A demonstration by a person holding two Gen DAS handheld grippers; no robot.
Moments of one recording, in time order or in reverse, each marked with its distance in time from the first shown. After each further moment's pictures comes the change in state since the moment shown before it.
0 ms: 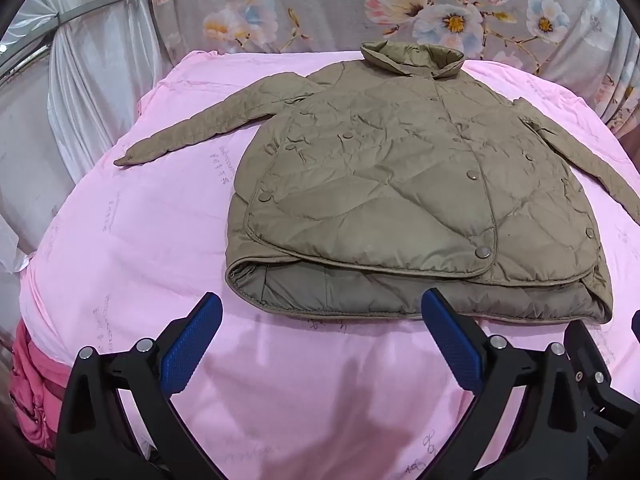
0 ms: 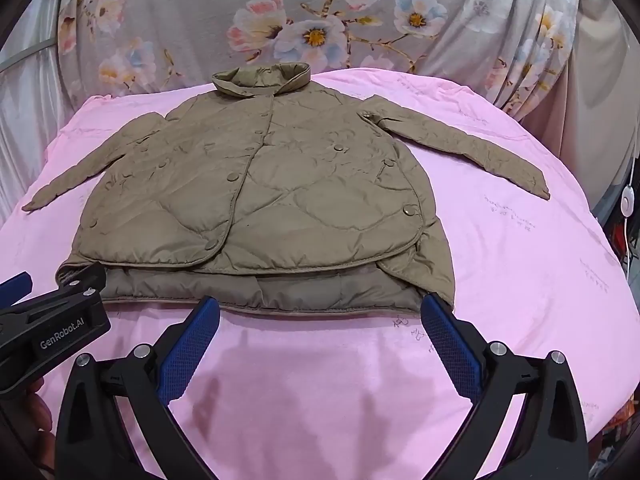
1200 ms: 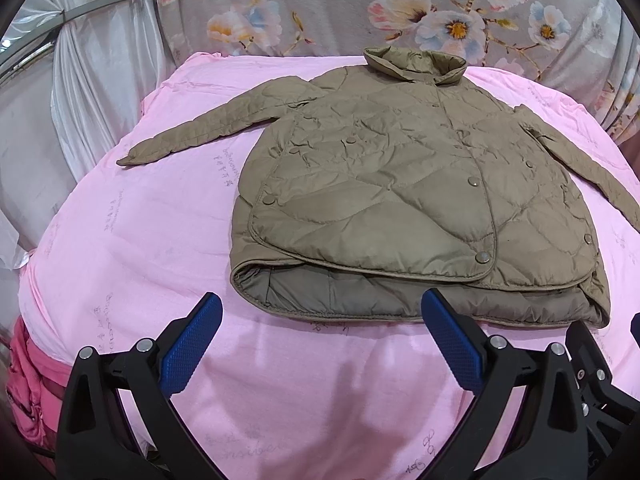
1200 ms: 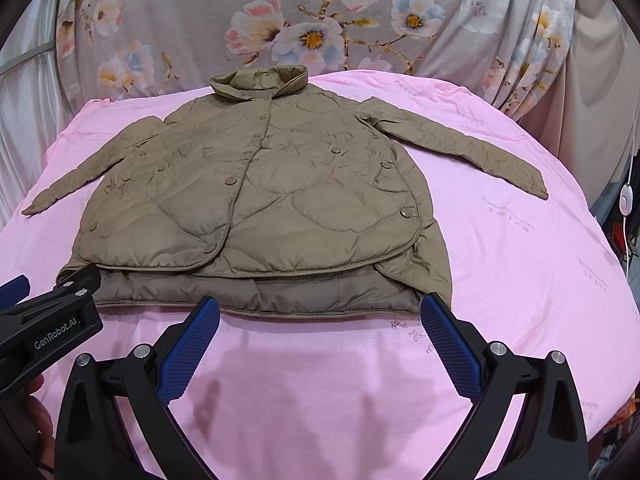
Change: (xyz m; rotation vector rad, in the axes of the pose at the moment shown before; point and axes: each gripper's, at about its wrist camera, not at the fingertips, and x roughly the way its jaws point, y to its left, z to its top) left arm -0.005 0.002 0.001 -0.014 -0.009 0.004; right arm -0.004 -0.002 0.002 0.008 0.000 0.006
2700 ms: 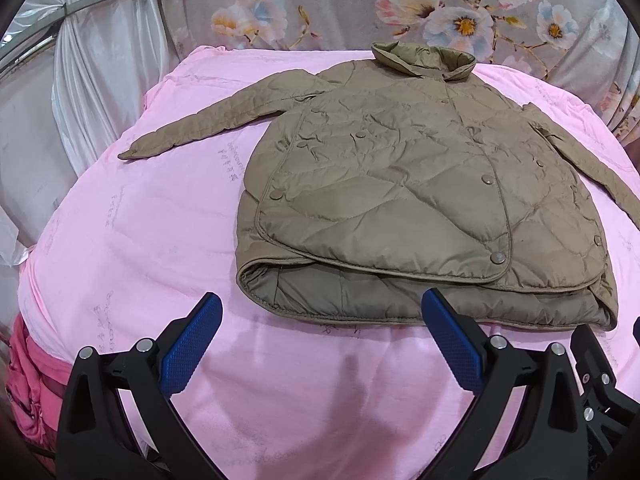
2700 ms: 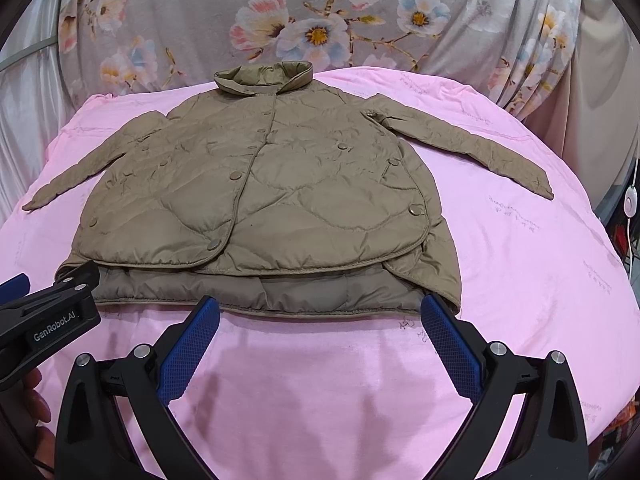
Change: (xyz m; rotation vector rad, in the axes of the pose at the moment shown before) left arm 0.013 0.009 -0.002 -0.012 0.011 0.004; right arm 0.005 0.006 0.001 -0.010 0.003 0.001
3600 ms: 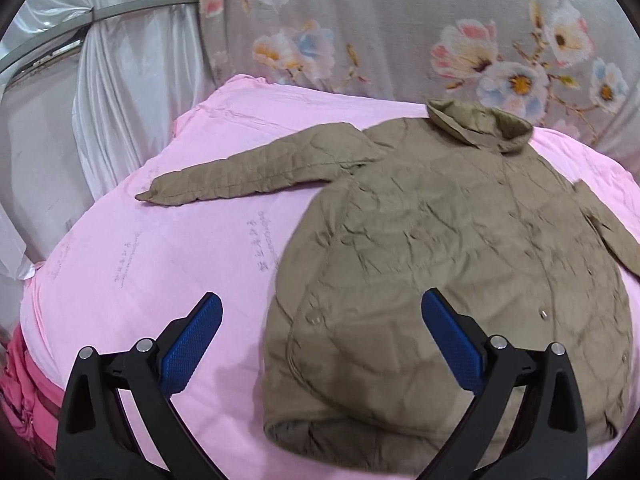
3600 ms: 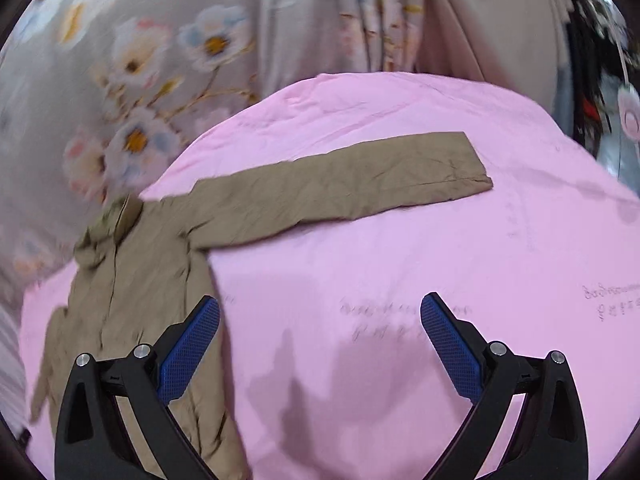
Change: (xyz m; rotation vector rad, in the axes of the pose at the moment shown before) left arm 0.042 0.030 0.085 -0.132 -0.131 0.112; right arm 0.115 -0.257 0.088 0.590 -0.096 -0.017
